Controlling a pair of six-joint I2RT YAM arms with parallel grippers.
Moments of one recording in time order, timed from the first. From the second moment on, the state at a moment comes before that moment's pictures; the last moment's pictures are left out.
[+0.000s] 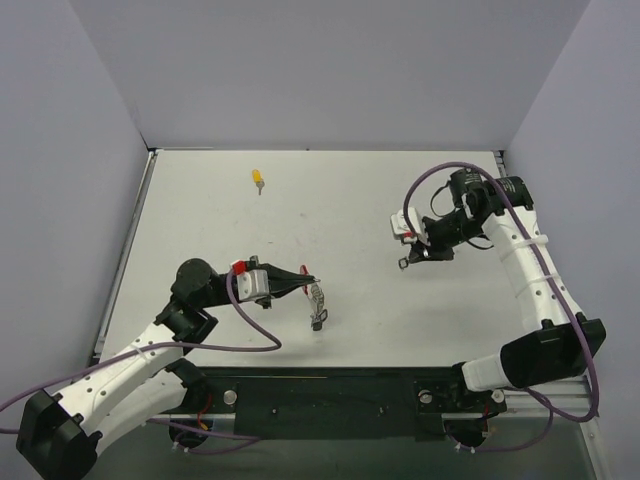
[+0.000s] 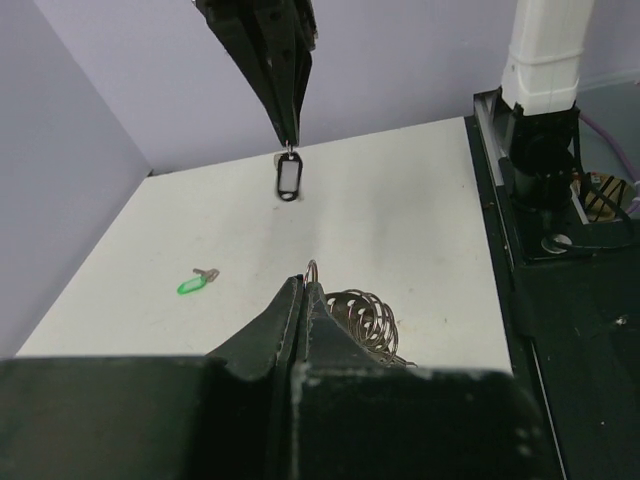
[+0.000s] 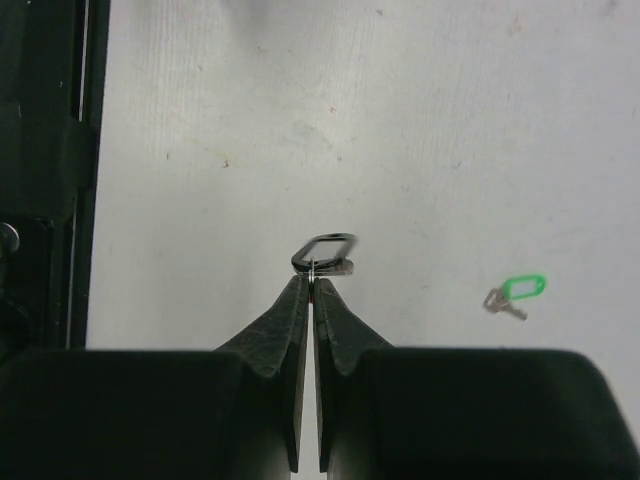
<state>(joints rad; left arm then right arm) -0.65 0.82 0.51 0.48 0.78 0.16 0.18 1.42 1.48 -1.47 -0.69 -1.48</state>
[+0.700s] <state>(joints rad) -0.88 0.94 0.49 0.62 0.73 0.18 0.42 1.32 1.53 -1.53 -0.80 -1.64</state>
